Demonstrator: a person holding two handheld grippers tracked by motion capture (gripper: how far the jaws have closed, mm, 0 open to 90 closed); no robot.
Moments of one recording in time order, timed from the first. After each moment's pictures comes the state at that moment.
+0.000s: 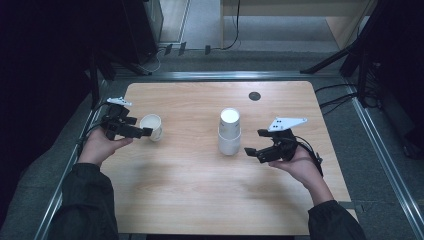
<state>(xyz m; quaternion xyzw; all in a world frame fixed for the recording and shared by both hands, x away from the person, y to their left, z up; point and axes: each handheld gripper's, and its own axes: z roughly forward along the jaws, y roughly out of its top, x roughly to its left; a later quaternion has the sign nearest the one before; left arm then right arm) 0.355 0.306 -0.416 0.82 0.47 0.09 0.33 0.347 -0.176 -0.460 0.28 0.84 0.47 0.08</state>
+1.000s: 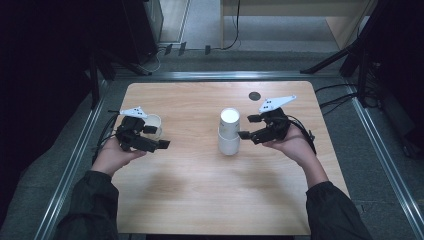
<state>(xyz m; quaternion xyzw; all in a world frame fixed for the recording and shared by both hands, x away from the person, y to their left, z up) 0.330 0.258 -0.424 0.84 0.39 0.05 0.38 0.387 -0.154 -0.426 0.22 0.86 0.45 0.06</state>
